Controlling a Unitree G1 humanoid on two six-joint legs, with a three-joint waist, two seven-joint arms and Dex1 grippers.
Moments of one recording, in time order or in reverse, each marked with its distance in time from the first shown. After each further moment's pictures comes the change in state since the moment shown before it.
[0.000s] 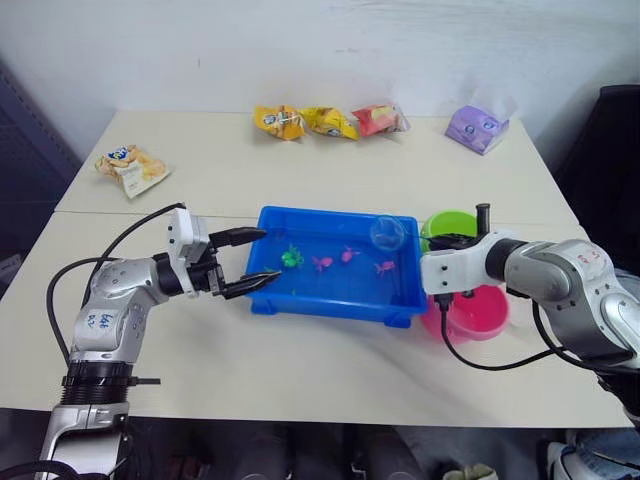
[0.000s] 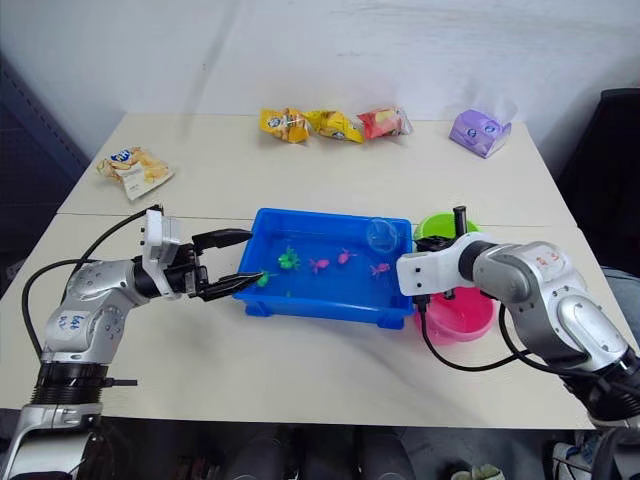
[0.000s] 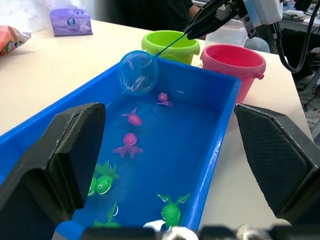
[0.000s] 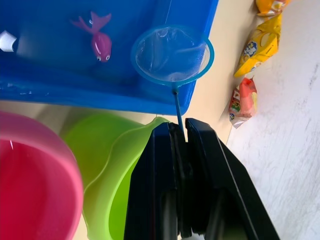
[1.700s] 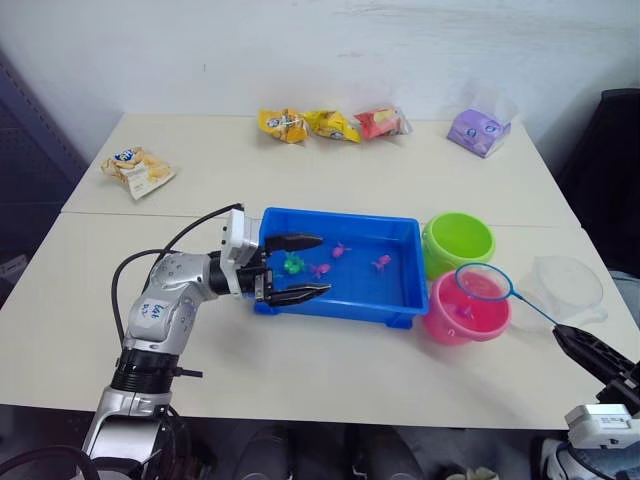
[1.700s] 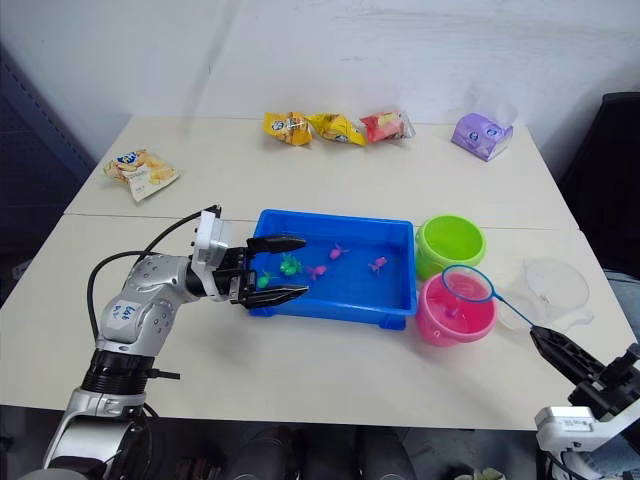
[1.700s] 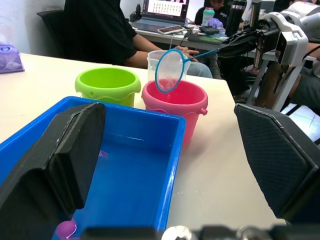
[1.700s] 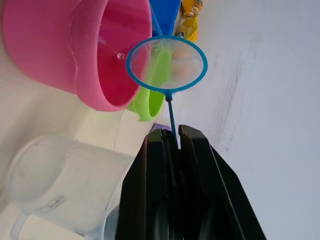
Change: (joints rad) left arm -0.076 -0.148 -0.137 -0.043 -0.011 0.044 -0.039; right arm 0.889 0.388 -1.224 0.287 -0.185 -1.393 -0.630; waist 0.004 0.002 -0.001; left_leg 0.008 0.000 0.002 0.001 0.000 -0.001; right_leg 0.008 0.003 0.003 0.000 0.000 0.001
